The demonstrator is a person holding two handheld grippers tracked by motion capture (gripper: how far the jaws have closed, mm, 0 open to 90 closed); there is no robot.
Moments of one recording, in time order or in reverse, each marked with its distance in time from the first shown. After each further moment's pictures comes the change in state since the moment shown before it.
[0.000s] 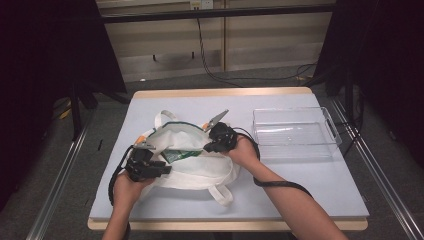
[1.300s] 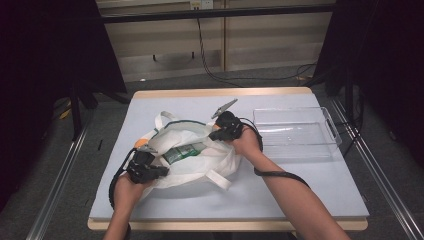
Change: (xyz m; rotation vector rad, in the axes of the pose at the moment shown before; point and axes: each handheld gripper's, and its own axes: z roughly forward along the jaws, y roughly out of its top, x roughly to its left) left arm 0.000 -0.006 0.006 0.058 0.010 0.018; right arm -0.034 0.001 -0.010 -0.047 -0.043 0.125
